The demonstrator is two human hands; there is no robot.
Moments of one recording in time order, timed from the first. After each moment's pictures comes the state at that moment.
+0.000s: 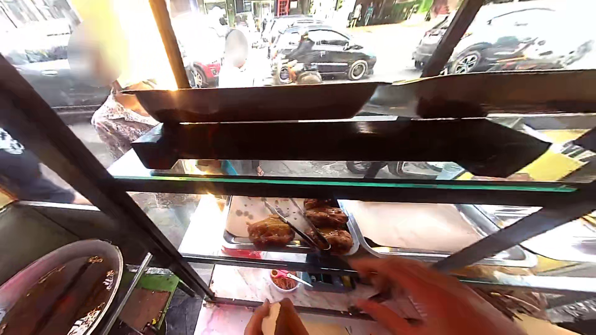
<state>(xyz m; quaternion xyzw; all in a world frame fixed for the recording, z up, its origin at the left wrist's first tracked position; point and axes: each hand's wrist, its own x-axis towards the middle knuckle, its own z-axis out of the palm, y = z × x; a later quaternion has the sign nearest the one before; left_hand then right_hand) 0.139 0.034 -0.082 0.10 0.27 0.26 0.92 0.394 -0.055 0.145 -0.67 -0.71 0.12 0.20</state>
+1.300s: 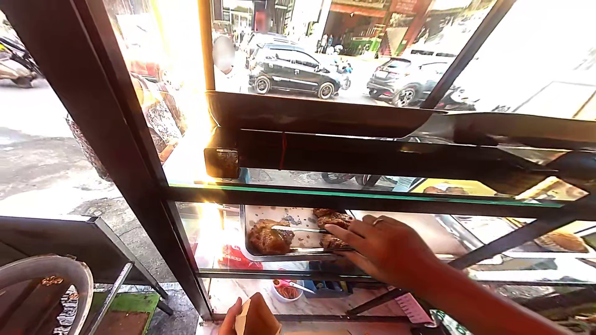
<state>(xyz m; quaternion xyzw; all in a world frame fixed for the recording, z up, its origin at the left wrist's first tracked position) 0.069 0.108 -0.092 0.02 0.21 0.28 0.94 0.389 0.058 0.129 -0.54 -0.79 -0.29 0.04</state>
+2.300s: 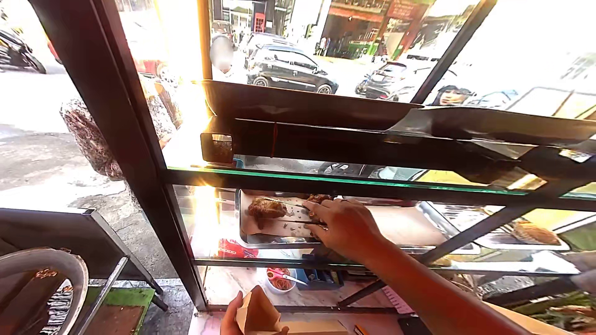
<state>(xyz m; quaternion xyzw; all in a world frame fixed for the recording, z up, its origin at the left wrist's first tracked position) 0.084 0.082 -0.082 0.00 0.24 0.29 0.93 0.351 0.092 0.125 -0.71 -0.68 -0.19 0.02</state>
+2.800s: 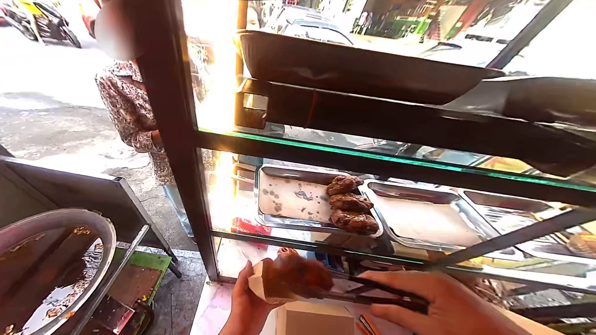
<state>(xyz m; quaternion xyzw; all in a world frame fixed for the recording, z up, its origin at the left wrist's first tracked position) 0.090 0.086 -0.068 0.08 0.26 0.36 0.90 0.354 -0.051 0.125 -0.68 -0.69 0.21 0.16</state>
